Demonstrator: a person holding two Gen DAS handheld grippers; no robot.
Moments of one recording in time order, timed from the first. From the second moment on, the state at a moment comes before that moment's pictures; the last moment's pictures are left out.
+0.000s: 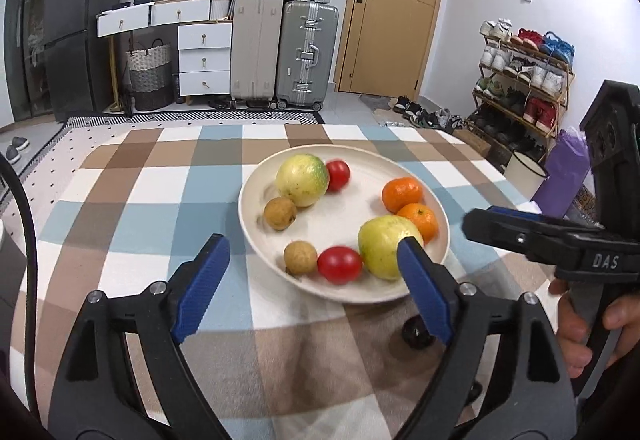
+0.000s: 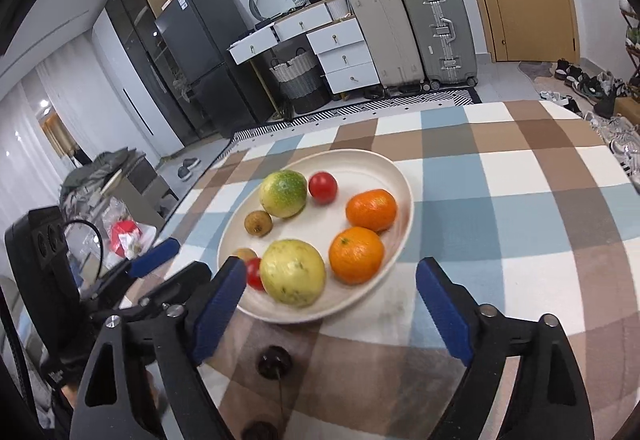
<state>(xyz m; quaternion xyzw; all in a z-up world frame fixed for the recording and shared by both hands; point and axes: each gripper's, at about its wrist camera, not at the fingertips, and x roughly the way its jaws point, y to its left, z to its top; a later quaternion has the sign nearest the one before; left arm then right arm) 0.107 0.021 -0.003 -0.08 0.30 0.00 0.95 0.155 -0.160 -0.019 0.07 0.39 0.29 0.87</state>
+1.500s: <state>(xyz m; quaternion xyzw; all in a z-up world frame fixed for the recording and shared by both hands) 0.050 0.000 -0.014 -0.04 0.34 0.01 0.94 0.064 -0.138 -0.051 -0.13 0.43 0.39 0.80</state>
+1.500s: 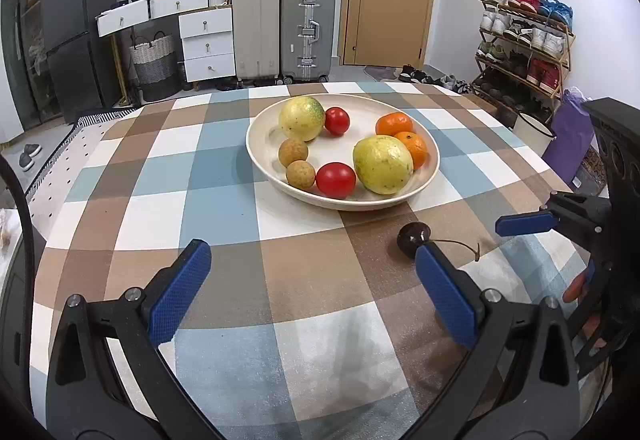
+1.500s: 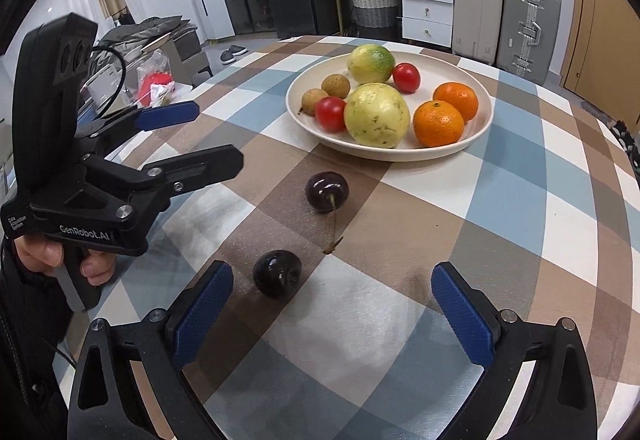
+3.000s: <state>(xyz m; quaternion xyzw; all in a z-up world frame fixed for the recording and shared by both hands) 0.068 -0.005 -0.026 -0.07 0.38 -0.02 0.92 0.083 -0.171 -0.025 -0.04 0.38 0.36 0.85</state>
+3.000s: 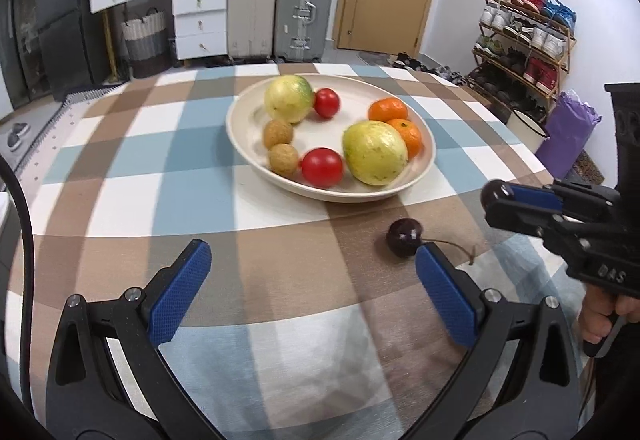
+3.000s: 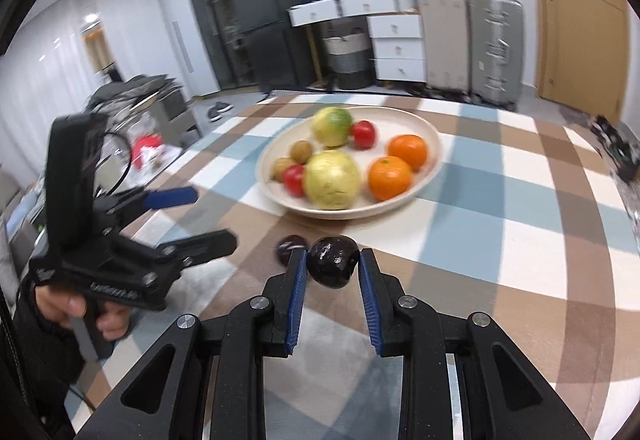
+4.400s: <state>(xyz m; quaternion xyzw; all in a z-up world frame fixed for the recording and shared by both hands) 0.095 -0.041 -0.023 -0.02 0.38 -0.09 0.92 0.099 -0.180 -0.042 -0.03 0.40 0.33 0.85</state>
